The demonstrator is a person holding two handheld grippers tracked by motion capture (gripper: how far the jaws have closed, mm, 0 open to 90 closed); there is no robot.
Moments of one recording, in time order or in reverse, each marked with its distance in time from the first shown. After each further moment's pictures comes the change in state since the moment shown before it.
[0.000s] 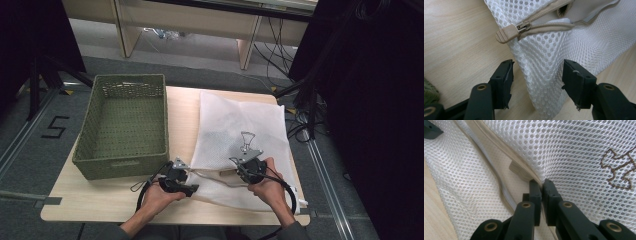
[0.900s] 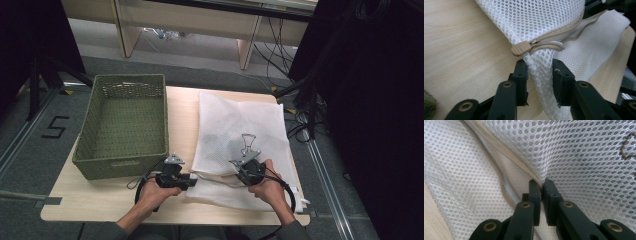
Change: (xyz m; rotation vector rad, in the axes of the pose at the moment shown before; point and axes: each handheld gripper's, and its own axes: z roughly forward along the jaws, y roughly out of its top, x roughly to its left) left arm 0.010 0.005 -0.011 -0.077 -0.095 -0.052; right arm -0.003 -0.010 0.017 0.080 0.057 0.028
